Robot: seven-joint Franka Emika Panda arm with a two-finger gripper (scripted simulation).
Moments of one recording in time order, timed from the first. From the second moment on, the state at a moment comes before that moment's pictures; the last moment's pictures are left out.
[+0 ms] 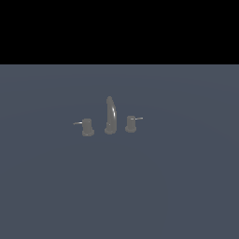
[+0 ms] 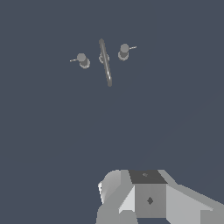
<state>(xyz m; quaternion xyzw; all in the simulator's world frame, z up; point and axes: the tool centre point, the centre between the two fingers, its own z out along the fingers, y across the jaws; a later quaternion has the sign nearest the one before) -0.248 -0.009 0.491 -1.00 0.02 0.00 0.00</state>
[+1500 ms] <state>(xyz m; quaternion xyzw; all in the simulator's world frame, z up) -0.203 0.075 0.386 -0.98 0.18 0.00 0.00</state>
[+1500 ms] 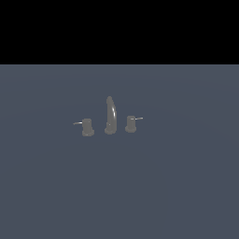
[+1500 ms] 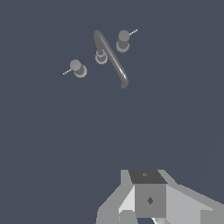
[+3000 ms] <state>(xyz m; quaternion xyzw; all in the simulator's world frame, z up) -0.081 0.166 0.224 -0.90 0.43 0.00 0.01</state>
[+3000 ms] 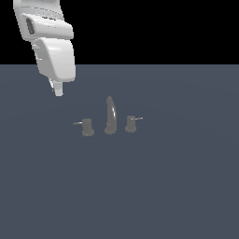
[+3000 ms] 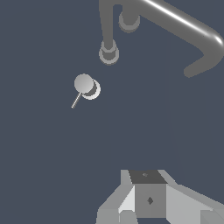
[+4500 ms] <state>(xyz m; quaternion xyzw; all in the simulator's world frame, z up) 0.060 0.176 0.076 -0.78 0.63 0.00 0.00</state>
